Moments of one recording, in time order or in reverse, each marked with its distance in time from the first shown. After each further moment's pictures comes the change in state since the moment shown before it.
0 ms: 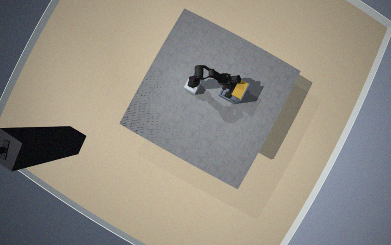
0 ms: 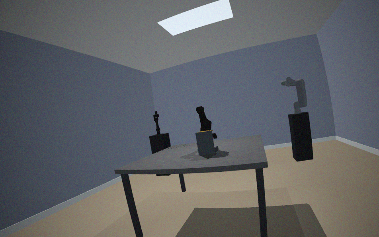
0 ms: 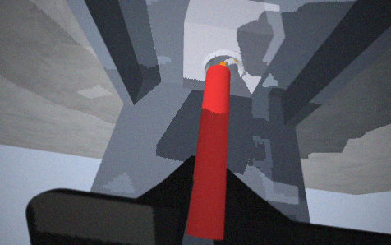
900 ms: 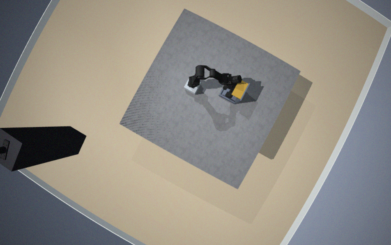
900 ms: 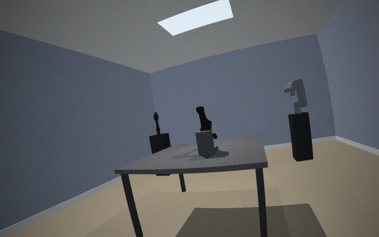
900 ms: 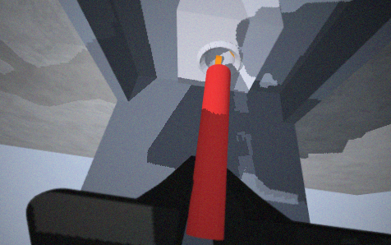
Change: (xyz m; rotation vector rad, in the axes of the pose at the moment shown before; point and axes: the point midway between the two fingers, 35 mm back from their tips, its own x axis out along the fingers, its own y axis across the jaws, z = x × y) arm 0.004 -0.004 -0.003 -0.001 -0.001 -0.001
